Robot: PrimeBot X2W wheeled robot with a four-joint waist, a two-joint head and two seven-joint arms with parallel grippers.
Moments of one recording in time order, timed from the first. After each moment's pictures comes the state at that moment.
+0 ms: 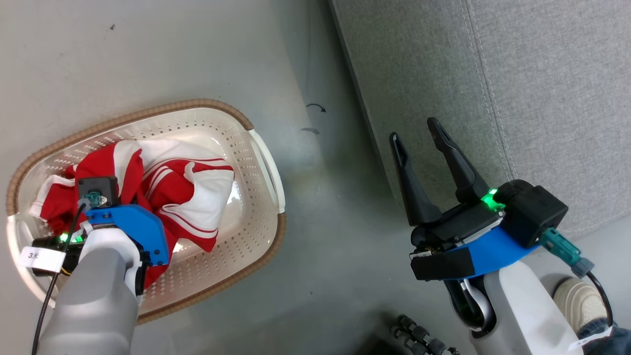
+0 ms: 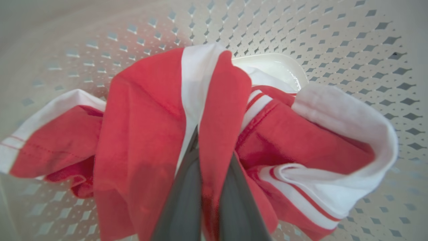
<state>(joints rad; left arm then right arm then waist) -0.75 0.19 -0.21 1.26 -0.27 -0.01 -0.13 -0.37 -0.05 0.28 0.11 0.29 0.13 -0.26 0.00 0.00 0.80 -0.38</state>
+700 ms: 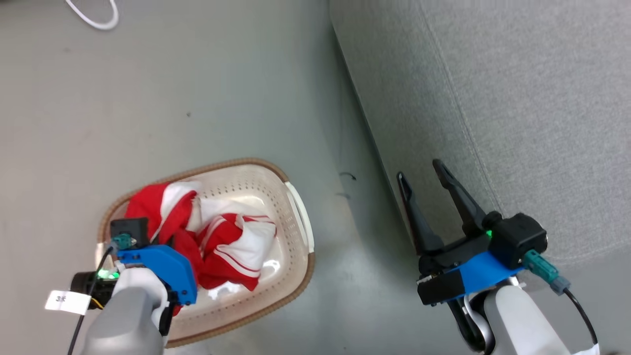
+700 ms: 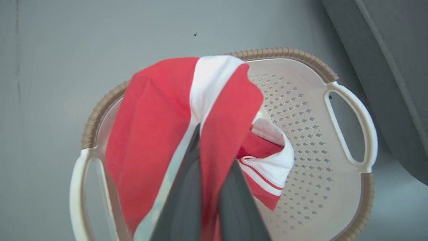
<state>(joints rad) -0.66 0.14 -0.24 1.28 -0.32 -0.12 -0.22 -0.30 -0.05 0.24 0.22 0.19 0.13 -0.26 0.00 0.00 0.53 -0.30</state>
